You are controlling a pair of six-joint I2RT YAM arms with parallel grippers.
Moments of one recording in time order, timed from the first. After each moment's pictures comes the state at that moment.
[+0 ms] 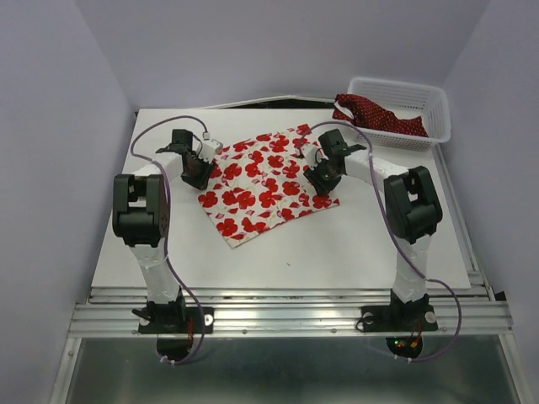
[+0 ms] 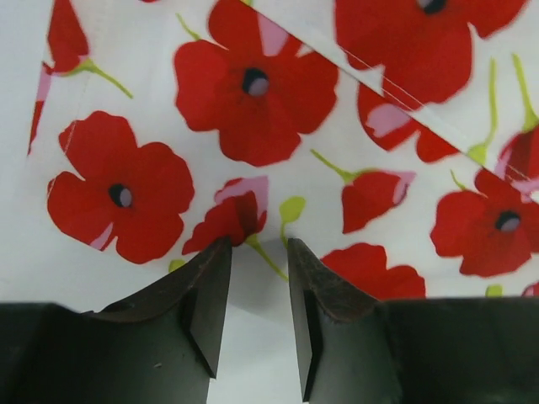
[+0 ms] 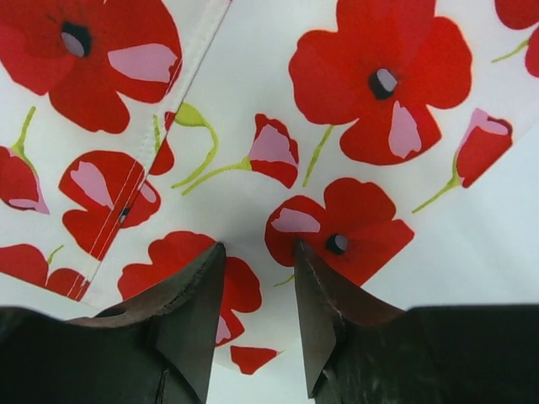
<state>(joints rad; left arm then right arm) -0.03 1.97 1.35 -0.47 0.24 0.48 0.38 2.05 1.49 -0.57 -0.14 -0.47</state>
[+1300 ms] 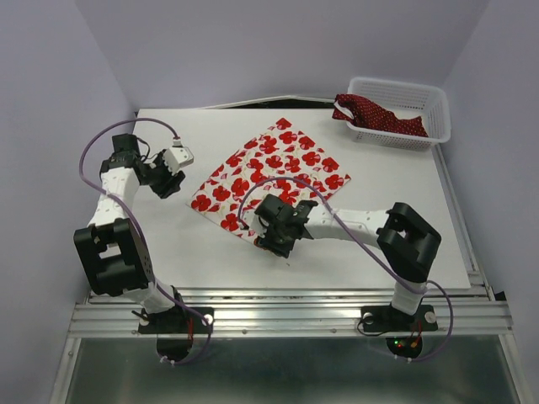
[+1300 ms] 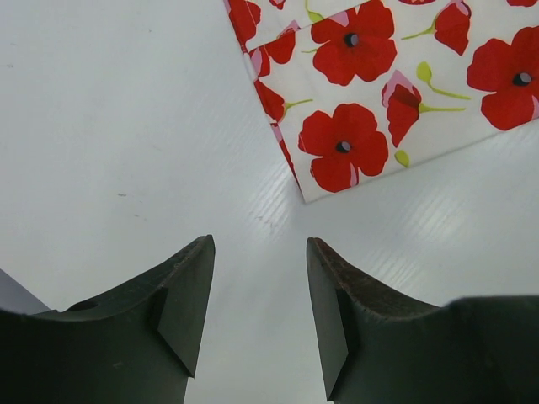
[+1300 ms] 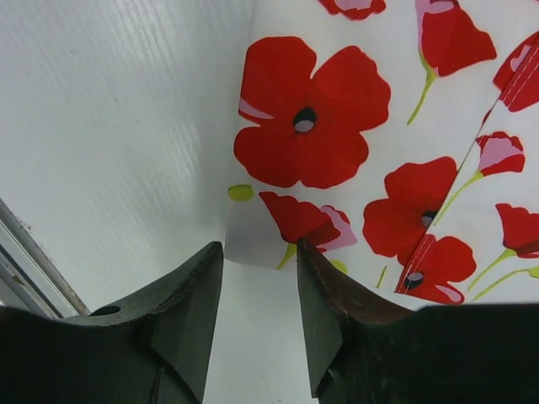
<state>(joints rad) 0.23 1.54 1.20 -0.74 0.62 1.14 0.99 1.82 1.24 -0.58 -0.09 -0.26</state>
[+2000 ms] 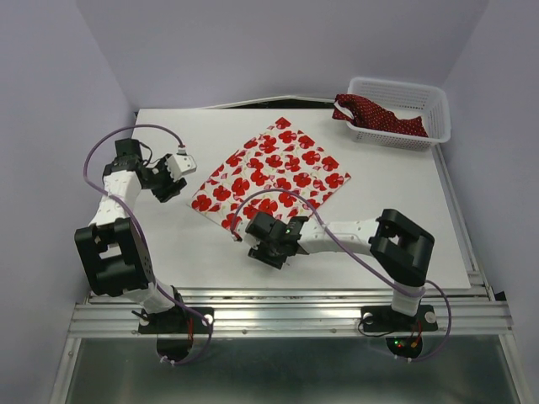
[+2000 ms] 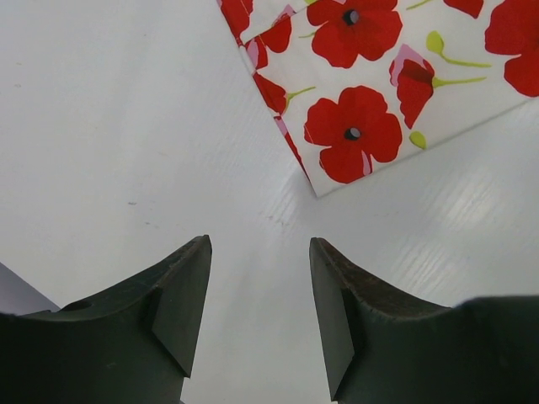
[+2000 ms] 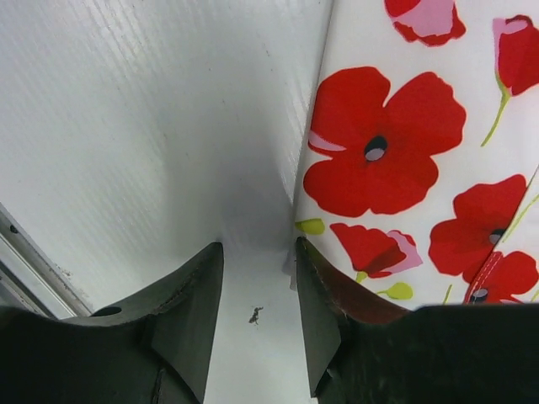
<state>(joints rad) 0.23 1.53 1.16 -0.69 0.61 1.25 1.11 1.85 1.19 -0.47 0.08 -0.13</state>
